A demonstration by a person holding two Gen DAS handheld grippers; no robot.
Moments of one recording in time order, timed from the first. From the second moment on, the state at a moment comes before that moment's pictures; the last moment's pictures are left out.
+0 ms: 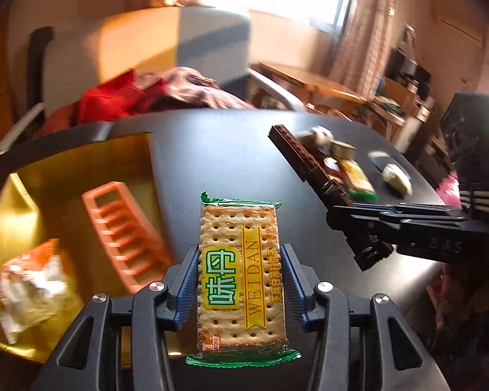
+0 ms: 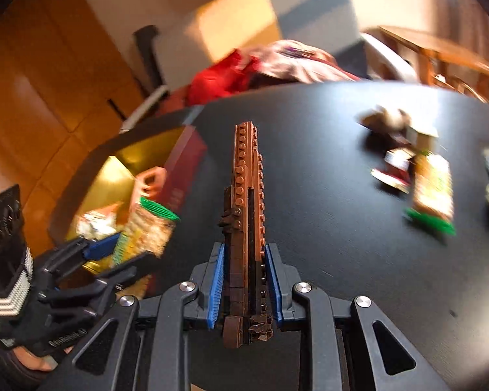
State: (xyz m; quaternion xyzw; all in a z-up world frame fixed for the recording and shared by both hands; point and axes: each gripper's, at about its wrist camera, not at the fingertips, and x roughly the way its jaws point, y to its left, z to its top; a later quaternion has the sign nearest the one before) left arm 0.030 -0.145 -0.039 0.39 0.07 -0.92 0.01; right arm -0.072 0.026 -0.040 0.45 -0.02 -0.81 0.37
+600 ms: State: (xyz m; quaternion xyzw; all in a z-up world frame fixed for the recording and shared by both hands) left arm 0.048 -0.284 -0.061 0.40 0.12 -0.89 0.17; right arm -0.046 -0.163 -0.046 0.47 0.08 -0.74 0.47
